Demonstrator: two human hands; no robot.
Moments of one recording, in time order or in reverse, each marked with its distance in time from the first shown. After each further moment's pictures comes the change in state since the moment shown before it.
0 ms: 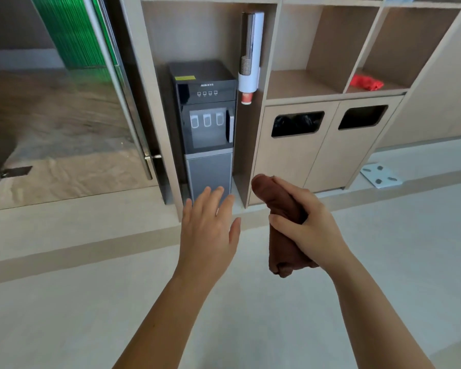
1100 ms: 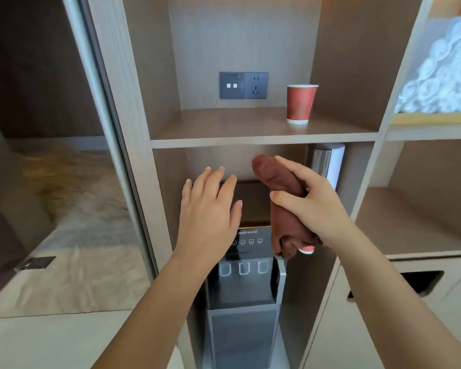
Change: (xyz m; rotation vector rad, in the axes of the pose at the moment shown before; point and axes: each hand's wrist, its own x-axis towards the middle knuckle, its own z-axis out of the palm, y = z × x) left_hand 0.577 -0.143 -0.021 0.137 0.529 0.069; right_hand 0.628 -0.044 0.031 0.096 -0.027 -0.351
